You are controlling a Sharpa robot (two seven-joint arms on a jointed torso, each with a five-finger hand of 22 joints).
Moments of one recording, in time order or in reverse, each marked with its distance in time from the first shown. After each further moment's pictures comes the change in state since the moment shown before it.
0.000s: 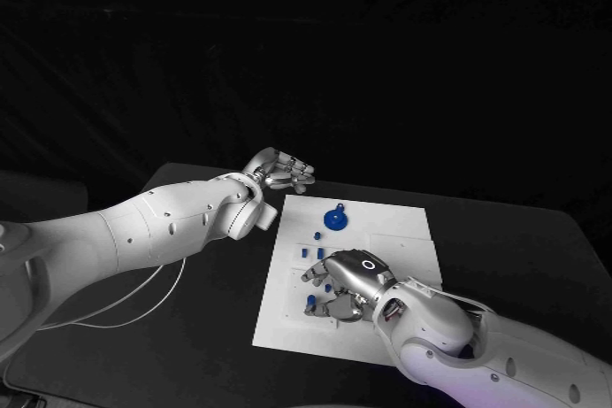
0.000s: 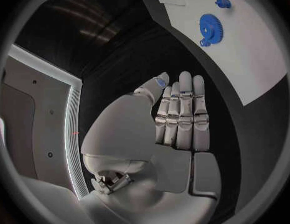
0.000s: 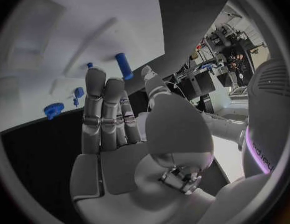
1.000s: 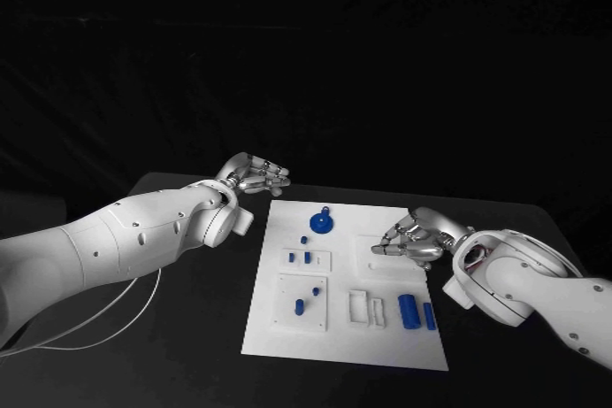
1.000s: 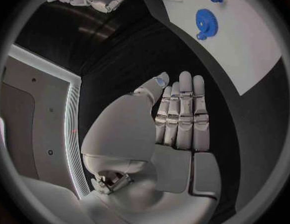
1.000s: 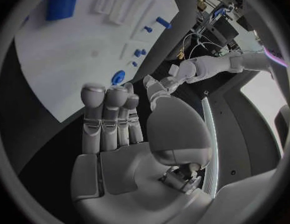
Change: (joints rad) left arm -0.003 -0.038 0.000 0.006 0.026 -0.001 0.012; left_hand 0.000 0.000 -0.003 0.003 0.000 0.000 0.000 0.000 0.000 0.000 0.000 0.000 0.000 0.000 0.000 0.000 0.001 0.000 0.000 0.000 0.000 -0.005; right arm 0.048 -0.282 0.169 -0.037 0.615 0.074 -0.028; right_hand -0.097 0.043 0.011 0.105 0.062 0.138 -0.052 0.026 0.526 0.188 -0.116 0.788 1.042 0.008 -0.070 0.109 0.101 -0.063 -0.002 -0.071 0.276 0.147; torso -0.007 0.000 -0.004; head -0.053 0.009
